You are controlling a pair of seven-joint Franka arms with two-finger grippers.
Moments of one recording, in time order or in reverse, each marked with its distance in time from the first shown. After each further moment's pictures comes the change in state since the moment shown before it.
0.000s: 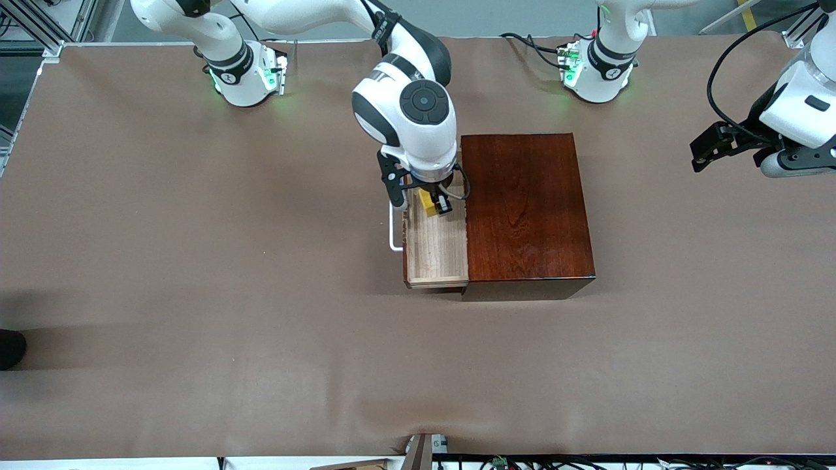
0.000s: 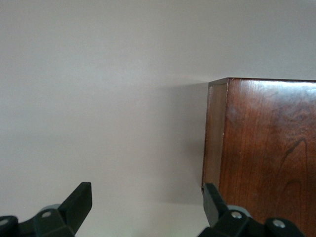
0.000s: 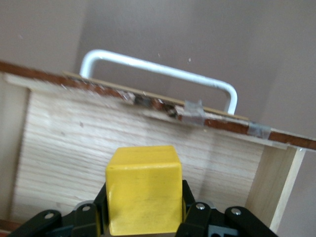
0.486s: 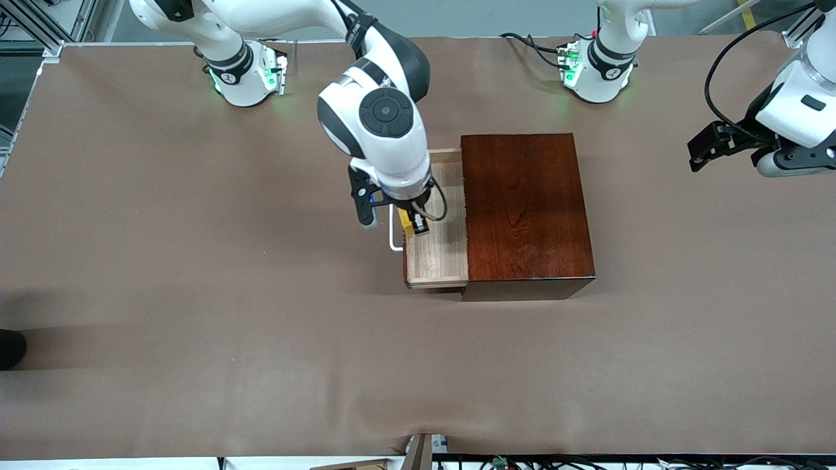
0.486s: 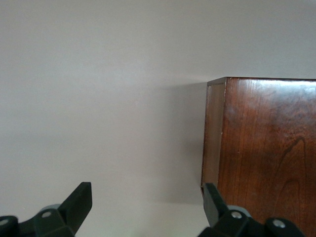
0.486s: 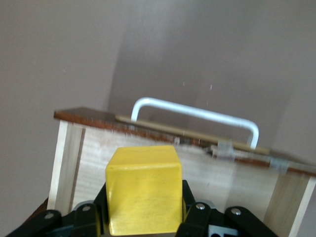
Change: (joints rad) left arm 0.000 0.000 -0.008 0.000 0.000 0.000 0.000; right arm -0.089 -0.007 -0.003 0.064 -0.007 -0.069 -0.114
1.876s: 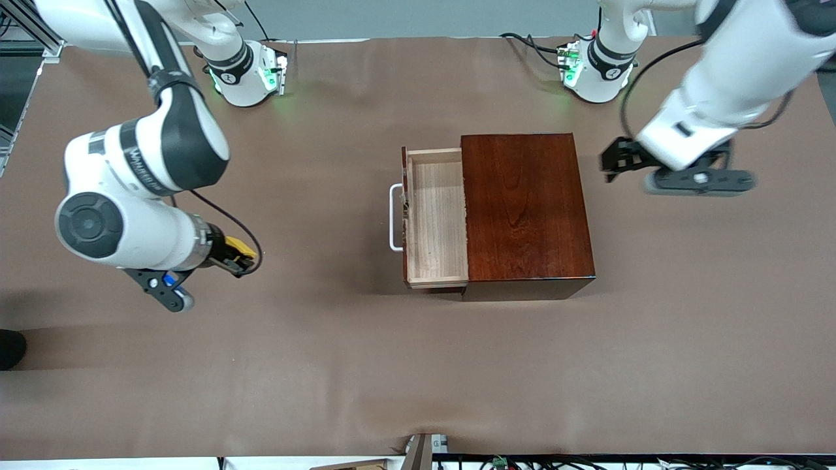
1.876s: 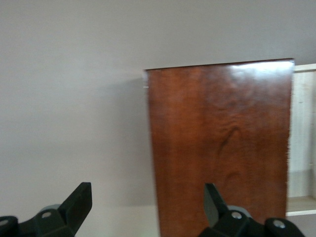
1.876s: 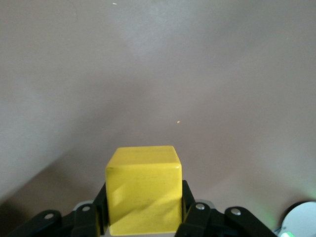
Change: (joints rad) left arm -0.085 0.128 -0.160 0.026 -0.033 0.062 -0.145; right arm -0.493 -0.130 -0.005 -0.077 0.000 -0.313 -1.117
